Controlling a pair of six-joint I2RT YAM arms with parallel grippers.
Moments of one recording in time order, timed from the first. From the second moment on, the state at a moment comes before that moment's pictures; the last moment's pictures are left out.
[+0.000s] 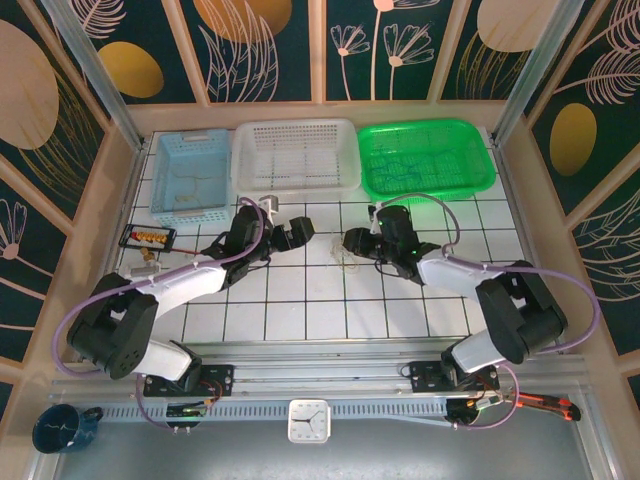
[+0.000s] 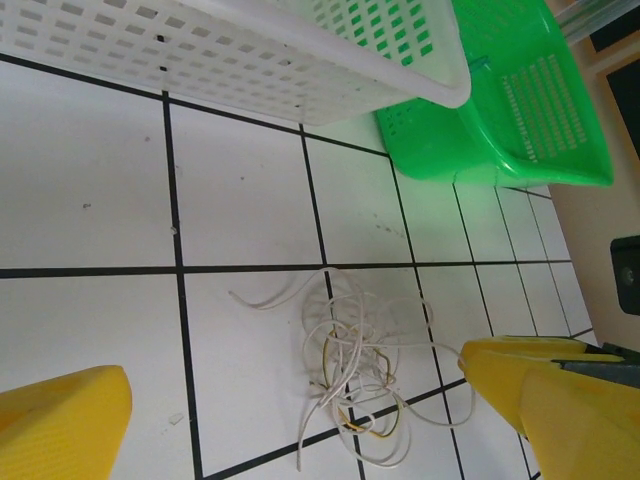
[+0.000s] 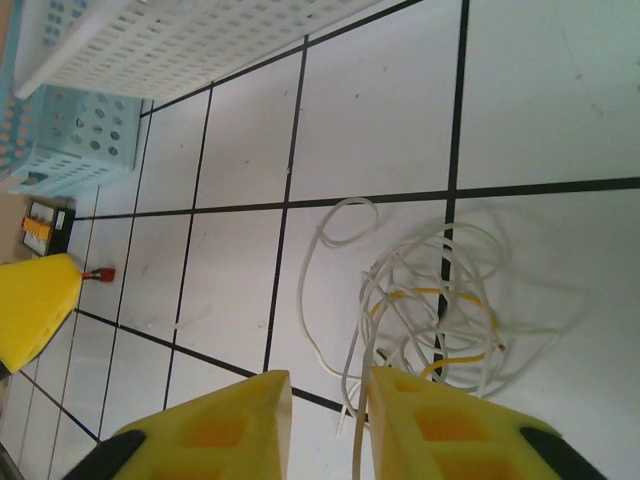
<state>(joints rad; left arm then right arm) -0.58 1.44 0.69 0.23 0.16 -0.79 0.55 1.45 0.66 0.15 -0.26 0.71</state>
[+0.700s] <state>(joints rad) -0.58 1.50 0.71 0.25 0.20 -0.79 0.60 1.31 0.51 0.07 -0.18 0.71</state>
